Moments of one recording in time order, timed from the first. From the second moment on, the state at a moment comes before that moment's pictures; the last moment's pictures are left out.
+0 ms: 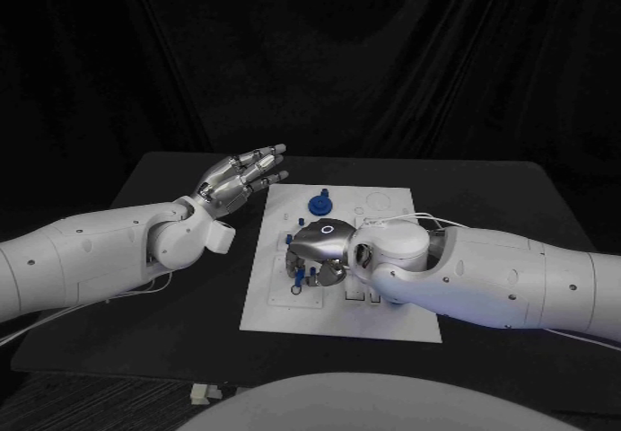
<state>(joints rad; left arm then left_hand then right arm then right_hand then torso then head) 1.16 -0.87 -0.21 1.34 -0.02 0.18 0.68 1.44 0.22 -0.17 0.17 0.61 0.36 0.15 0.07 0.04 0.03 0.13 0.21 0.03 0.01 0.16 0.05 0.01 0.16 0.03 0.29 0.02 0.12 1.17 -0.46 -0.21 1.52 -1.72 -0.11 -0.01 1.51 -0.12 0.31 0.09 0.33 1.05 0.12 0.19 0.29 1.16 0.06 0.20 0.08 1.46 -0.02 1.44 1.31 0.06 1.46 0.08 1.33 1.31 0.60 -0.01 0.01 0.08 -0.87</state>
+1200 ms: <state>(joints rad) 1.16 -0.87 -0.21 1.34 -0.02 0.19 0.68 1.44 0.22 -0.17 0.17 0.61 0.36 0.15 0.07 0.04 0.03 0.14 0.21 0.03 0.01 0.16 0.05 0.01 0.16 0.03 0.29 0.02 0.12 1.16 -0.45 -0.20 1.51 -1.72 -0.10 -0.01 1.51 -0.12 0.31 0.09 0.33 1.05 0.12 0.18 0.29 1.16 0.06 0.21 0.08 1.46 -0.02 1.44 1.31 0.06 1.46 0.08 1.33 1.31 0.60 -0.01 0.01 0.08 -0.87</state>
